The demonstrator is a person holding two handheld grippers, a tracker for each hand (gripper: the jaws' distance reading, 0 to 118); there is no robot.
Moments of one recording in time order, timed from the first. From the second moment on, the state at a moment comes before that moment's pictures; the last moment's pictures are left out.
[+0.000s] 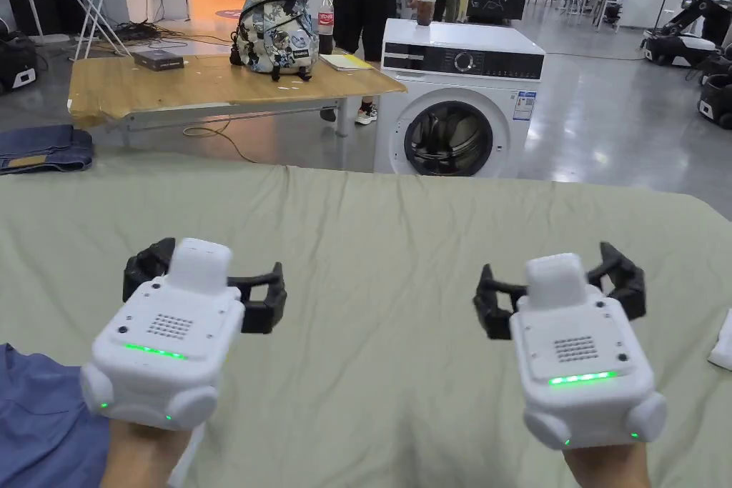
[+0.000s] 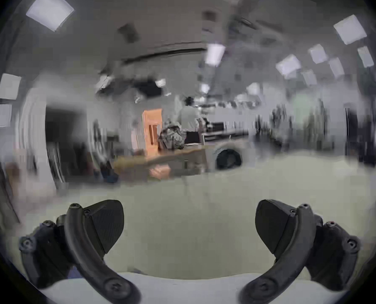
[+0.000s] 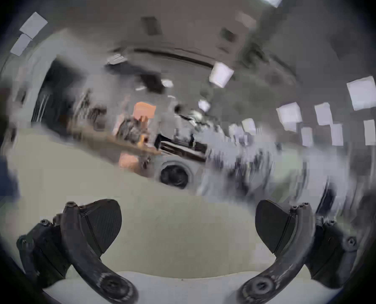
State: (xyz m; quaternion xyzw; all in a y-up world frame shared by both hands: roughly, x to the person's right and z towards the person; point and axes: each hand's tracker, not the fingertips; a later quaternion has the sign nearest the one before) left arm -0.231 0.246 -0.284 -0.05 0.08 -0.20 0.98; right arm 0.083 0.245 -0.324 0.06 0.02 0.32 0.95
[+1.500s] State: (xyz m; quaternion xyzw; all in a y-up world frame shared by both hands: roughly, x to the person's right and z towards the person) left arm -0.251 0.266 -0.257 -0.04 0.12 0.03 0.99; right arm 0.096 0.248 -0.311 -0.04 -0.03 0.01 1.00
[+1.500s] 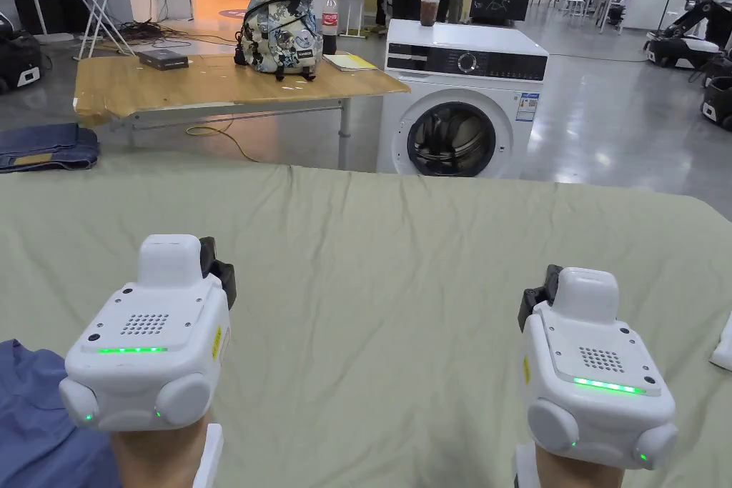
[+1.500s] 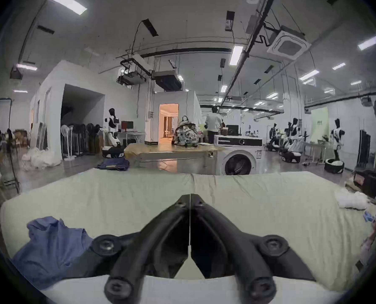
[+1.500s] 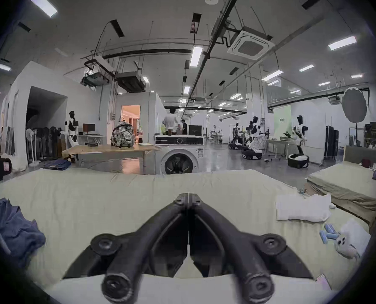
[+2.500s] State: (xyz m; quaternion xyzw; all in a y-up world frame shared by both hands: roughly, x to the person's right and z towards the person) left arm -0.527 0.213 -0.177 -0.39 0.12 0.12 0.90; right arm 0.047 0.211 -0.323 -0.11 0.06 0.05 0.99
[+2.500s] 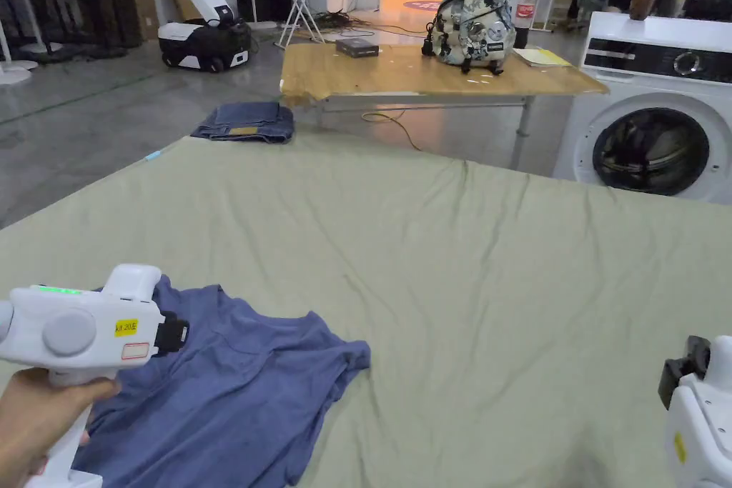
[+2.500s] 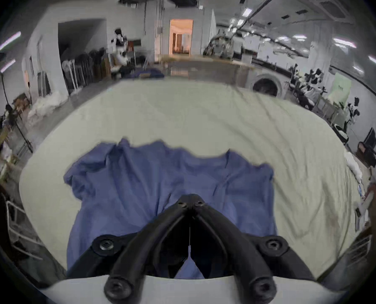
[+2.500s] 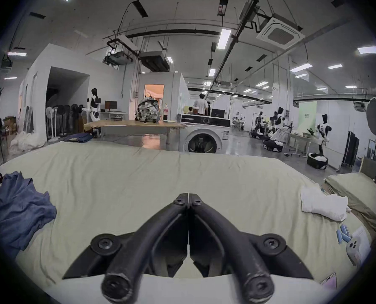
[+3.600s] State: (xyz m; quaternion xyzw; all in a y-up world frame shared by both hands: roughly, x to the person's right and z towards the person) left arm -0.488 0.139 -0.173 -0.45 0.13 0.09 0.88; right arm 0.056 0.189 -0.322 -0.15 0.05 0.06 0.99
